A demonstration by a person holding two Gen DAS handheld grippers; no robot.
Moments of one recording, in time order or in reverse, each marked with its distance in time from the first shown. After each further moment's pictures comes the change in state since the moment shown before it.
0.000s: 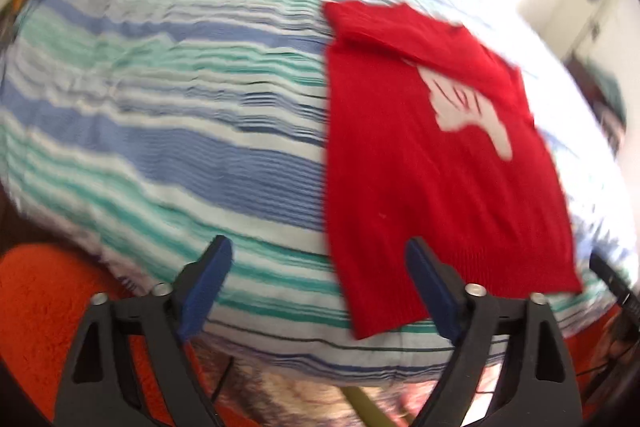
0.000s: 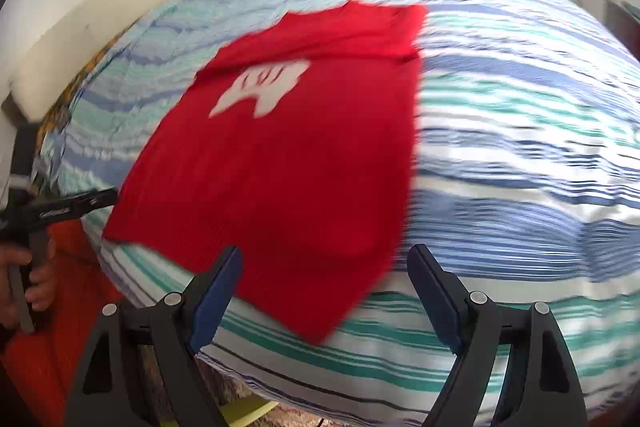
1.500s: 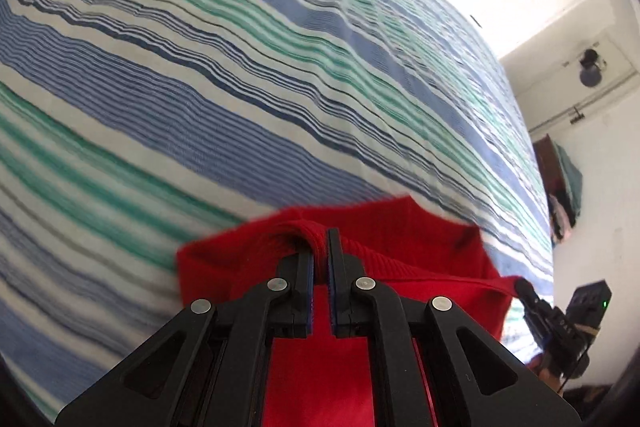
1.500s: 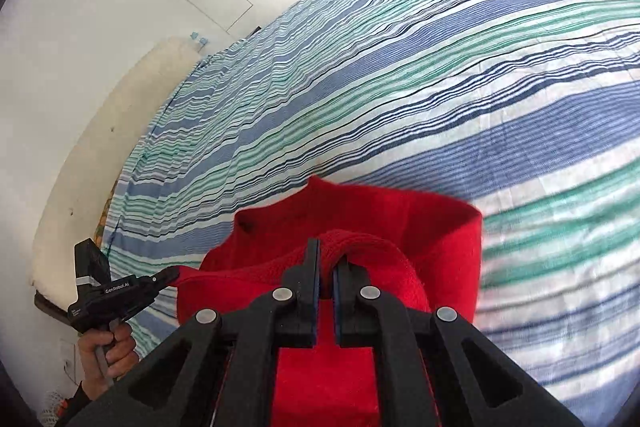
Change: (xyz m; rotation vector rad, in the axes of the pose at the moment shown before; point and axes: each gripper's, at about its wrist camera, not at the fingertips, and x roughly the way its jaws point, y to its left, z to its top) left arm 0.227 -0.074 0.326 -0.180 0.079 -0.256; right arm 0.214 -0.066 0.315 0.323 -0.056 0.212
